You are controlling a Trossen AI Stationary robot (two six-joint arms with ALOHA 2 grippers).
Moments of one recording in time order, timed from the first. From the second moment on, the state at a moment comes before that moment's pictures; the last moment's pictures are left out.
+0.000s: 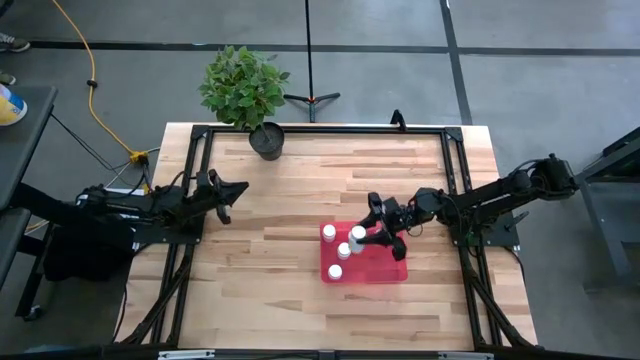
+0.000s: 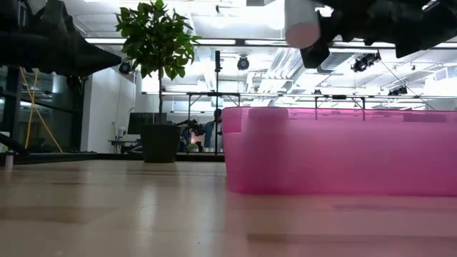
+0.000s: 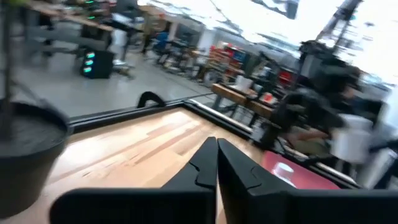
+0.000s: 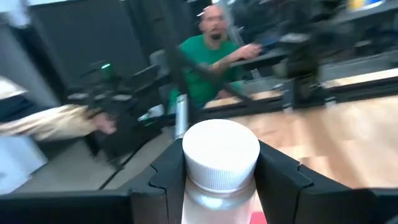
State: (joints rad) left arm -0.13 0.01 0.01 0.09 -0.56 -0.32; right arm 0.11 1.27 0.42 0.86 -0.23 0.31
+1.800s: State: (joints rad) left arm -0.13 0.01 0.01 0.07 -0.69 -0.37; right arm 0.37 1.09 0.17 0.74 0.16 0.21
